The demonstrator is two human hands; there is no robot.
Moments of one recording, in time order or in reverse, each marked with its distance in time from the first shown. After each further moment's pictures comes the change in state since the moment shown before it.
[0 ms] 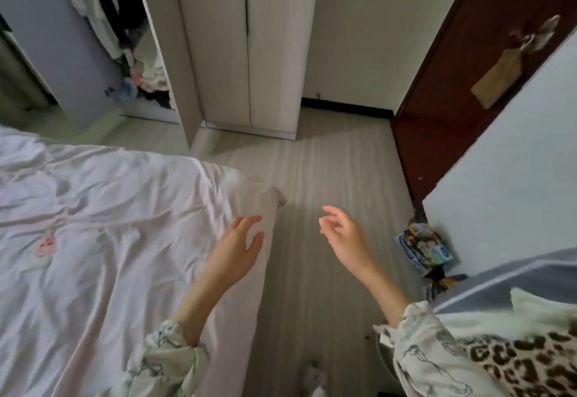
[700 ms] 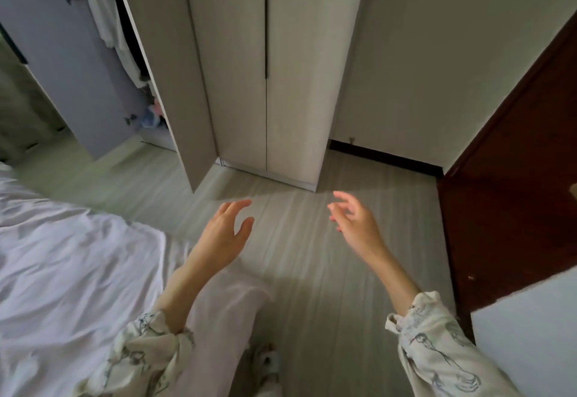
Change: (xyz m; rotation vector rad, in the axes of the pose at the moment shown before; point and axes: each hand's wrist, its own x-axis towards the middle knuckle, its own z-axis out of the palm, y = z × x) left_hand 0.430 0.049 0.015 0.021 0.194 -0.099; right_hand 0.472 -0.069 -0.093 0.021 -0.112 -0.168
